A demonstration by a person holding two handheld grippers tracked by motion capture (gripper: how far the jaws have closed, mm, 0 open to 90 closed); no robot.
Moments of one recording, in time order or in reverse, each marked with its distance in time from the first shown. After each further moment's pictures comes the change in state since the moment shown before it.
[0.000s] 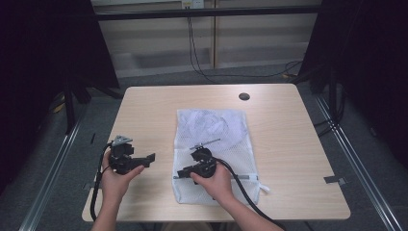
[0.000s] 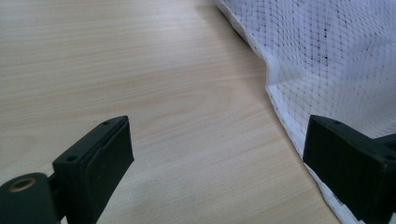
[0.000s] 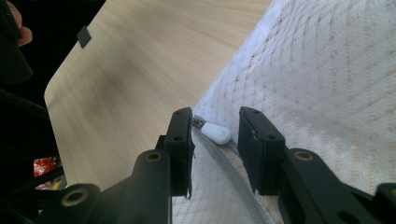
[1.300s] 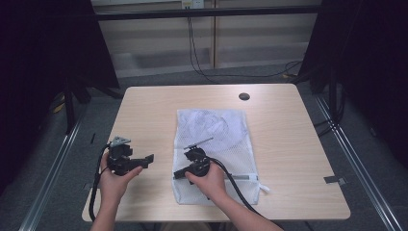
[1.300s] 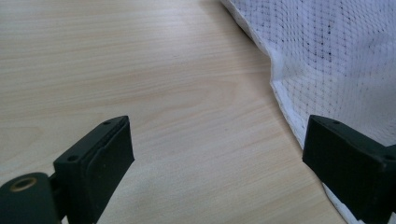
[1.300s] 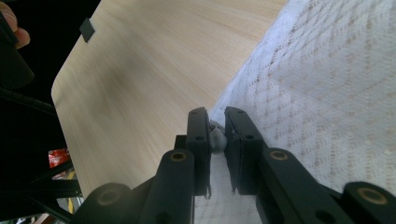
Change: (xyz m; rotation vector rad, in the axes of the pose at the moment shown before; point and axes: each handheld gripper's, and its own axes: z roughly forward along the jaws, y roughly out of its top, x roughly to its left) left arm 0.003 -0.003 -0.003 0.009 0.004 -0.011; right arm 0.008 0.008 0.014 0.072 0.028 0.040
